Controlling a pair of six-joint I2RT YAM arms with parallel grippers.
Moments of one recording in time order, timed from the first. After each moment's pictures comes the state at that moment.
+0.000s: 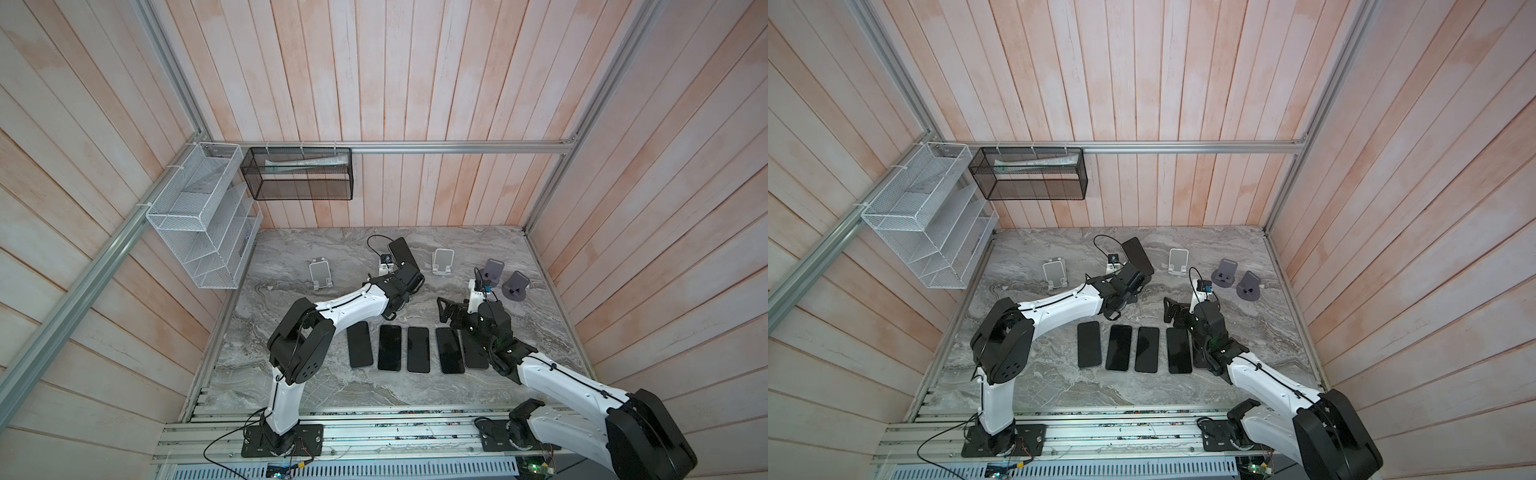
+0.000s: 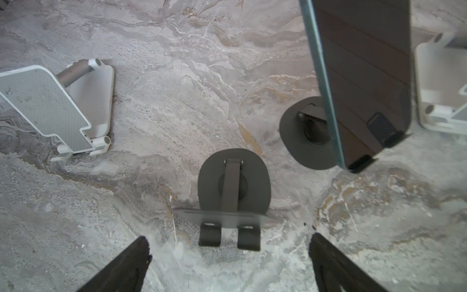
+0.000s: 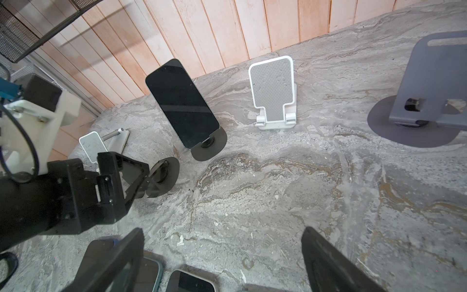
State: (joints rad) left arm -0.77 1.99 1.50 -0.57 -0.61 -0.68; right arm 0.53 1.09 0.40 0.32 0.13 0.50
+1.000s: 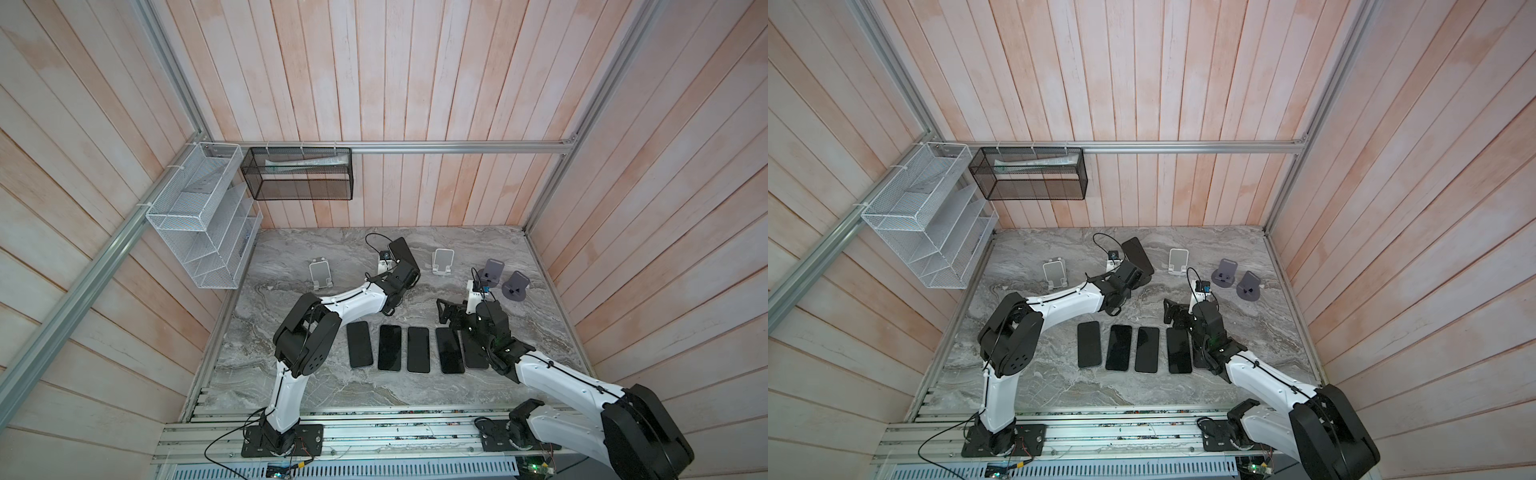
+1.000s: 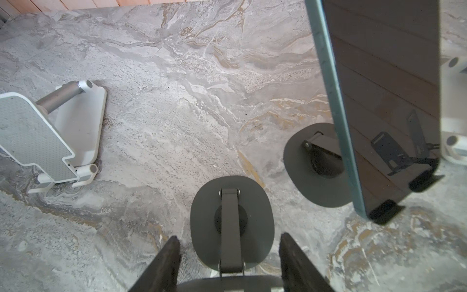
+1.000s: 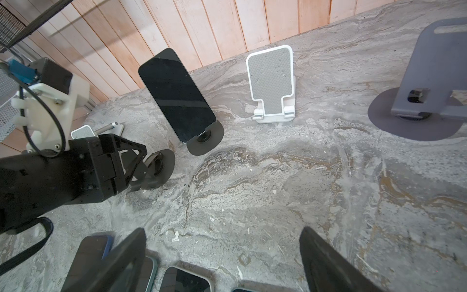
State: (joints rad) left arm -0.74 2.05 1.48 -0.41 -0.63 -0.59; right arm 0.53 1.12 0.40 0.32 0.13 0.49
